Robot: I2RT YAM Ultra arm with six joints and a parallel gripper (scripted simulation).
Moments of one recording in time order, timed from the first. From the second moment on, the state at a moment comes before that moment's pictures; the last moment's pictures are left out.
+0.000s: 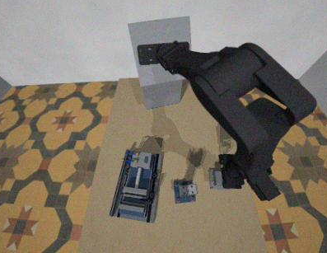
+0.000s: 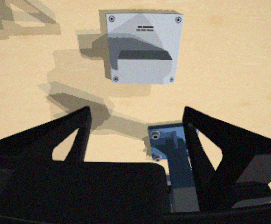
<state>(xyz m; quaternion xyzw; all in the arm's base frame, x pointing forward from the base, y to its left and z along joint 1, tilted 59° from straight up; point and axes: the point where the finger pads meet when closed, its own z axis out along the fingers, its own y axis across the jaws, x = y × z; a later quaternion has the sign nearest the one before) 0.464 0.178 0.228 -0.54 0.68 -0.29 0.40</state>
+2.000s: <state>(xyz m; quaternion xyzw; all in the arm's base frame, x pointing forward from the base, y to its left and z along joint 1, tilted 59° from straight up) 0.542 0.186 0.185 -0.54 0.68 -0.28 0.40</state>
